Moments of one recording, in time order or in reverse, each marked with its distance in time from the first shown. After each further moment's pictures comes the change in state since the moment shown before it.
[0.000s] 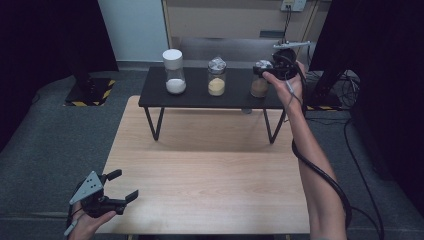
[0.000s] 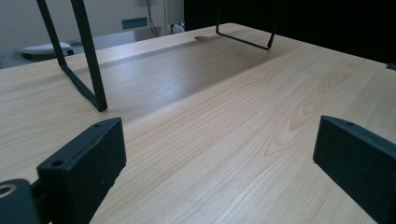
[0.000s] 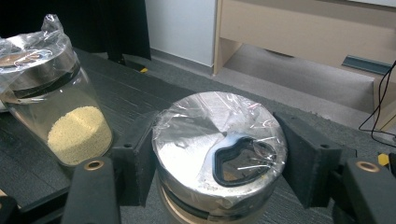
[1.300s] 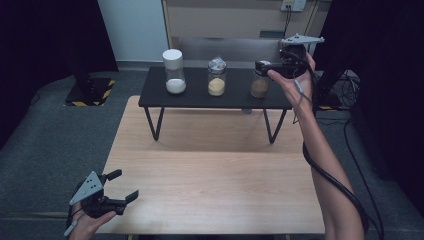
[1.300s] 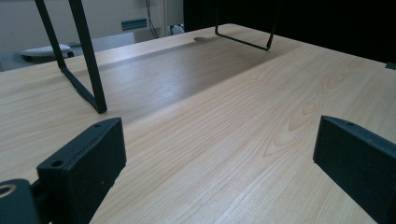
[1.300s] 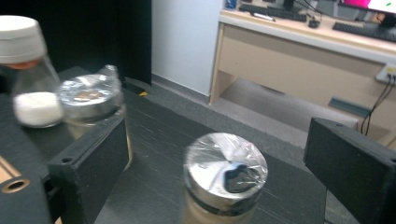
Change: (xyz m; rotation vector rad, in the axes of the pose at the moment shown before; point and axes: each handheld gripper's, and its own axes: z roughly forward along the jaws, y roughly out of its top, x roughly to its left) left arm -0.001 0.001 0.000 -0.002 -0.001 0.008; right arm 0.016 0.000 -0.047 -0.131 -0.001 -0.090
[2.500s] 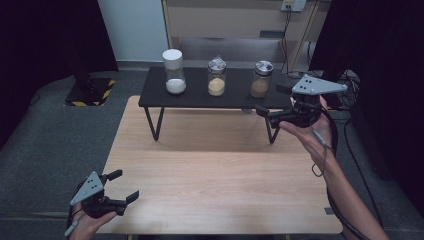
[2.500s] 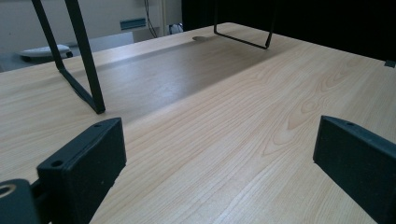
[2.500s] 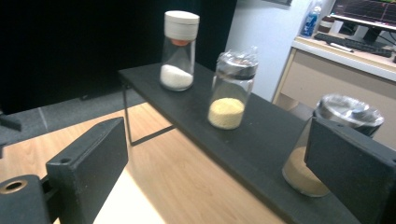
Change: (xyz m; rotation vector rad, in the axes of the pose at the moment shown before) left arm -0.001 0.001 0.001 0.005 -0.003 0.005; right arm 0.025 -0.067 -0.096 -0.100 0.273 -0.121
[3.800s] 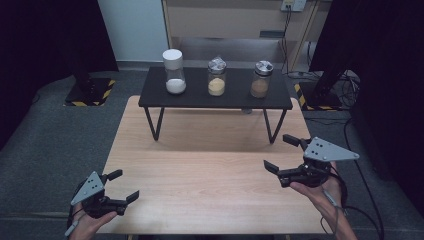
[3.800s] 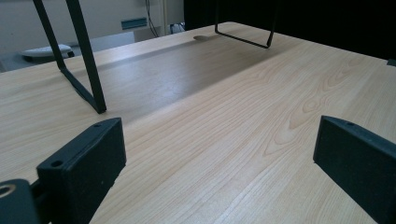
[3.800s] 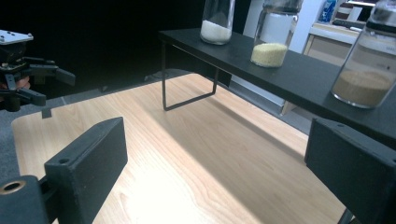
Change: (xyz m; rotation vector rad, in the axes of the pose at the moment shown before) left arm -0.001 0.000 0.000 0.001 0.006 0.004; right arm 0.055 -0.094 -0.058 -0.013 0.034 0.025
